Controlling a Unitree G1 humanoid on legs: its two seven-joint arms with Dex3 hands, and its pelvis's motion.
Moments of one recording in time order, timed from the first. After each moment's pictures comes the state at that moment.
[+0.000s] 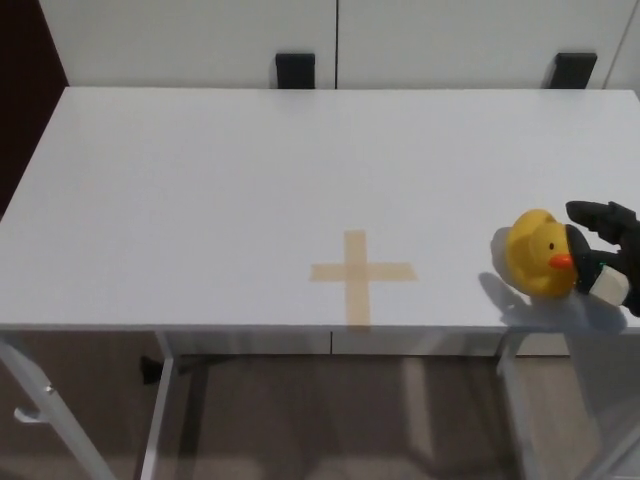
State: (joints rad) left_arm 0.04 0.53 0.46 0.99 -0.18 -0.01 -0.13; right_arm -0.71 -0.39 -0.01 1.11 -0.08 -0.13 0.06
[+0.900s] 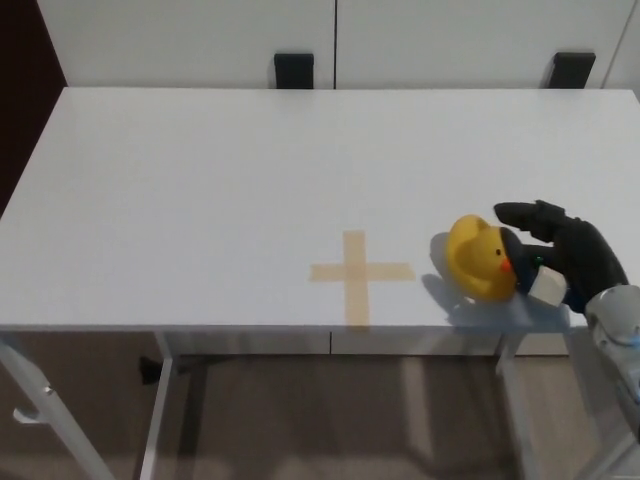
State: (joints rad) left_arm 0.04 0.54 0.44 1.03 -0.17 -0.05 -0.13; right_arm -0.72 -0.29 0.08 1.05 -0.12 -0.13 0.04
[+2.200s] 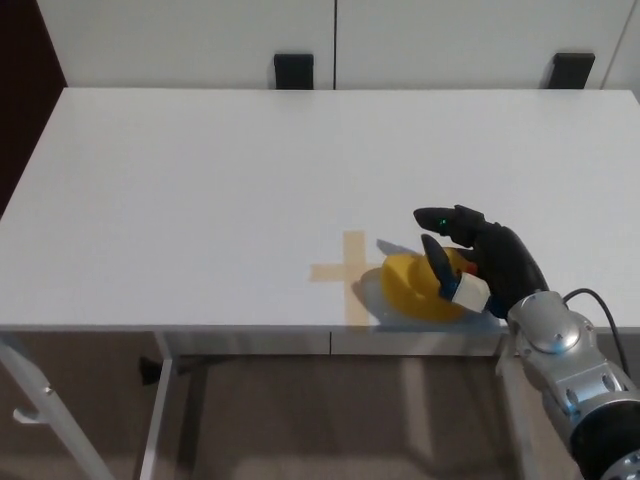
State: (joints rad) left_arm 0.05 0.53 0.44 1.05 -0.17 -0.07 -0.13; right_arm -0.71 -0.14 0.09 0.99 -0.14 -0.11 0.00
